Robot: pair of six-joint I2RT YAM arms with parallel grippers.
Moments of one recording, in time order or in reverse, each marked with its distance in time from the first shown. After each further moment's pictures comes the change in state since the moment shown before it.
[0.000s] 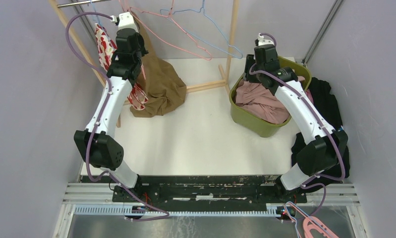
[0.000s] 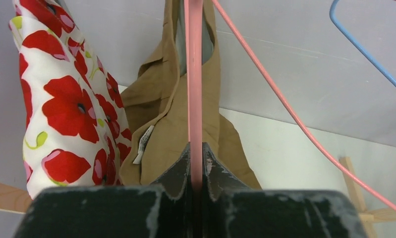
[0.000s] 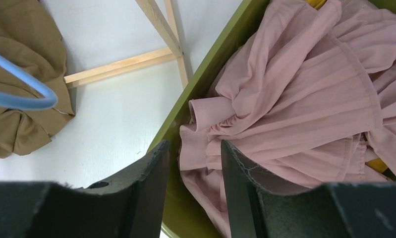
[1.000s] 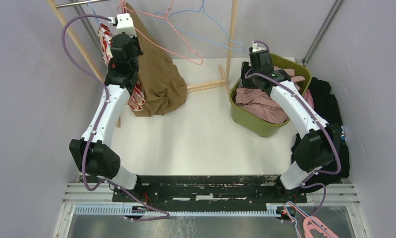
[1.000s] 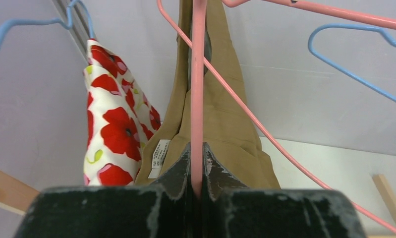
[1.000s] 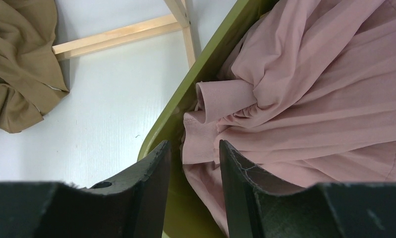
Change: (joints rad) left arm 0.008 -0.111 -0.147 0.215 -0.010 0.197; right arm 0.000 0.046 -0.071 0.021 -0.078 0.004
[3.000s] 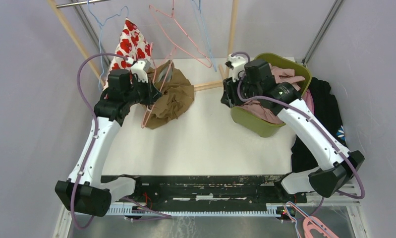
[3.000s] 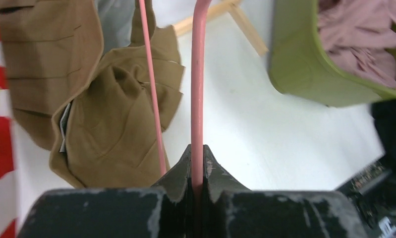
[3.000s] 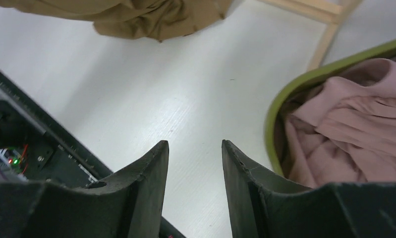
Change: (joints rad) left arm 0.009 -0.360 -0.342 -0.508 0.735 -0.156; right arm 0.200 -0.254 -0.019 -0.144 -0.289 -0.228
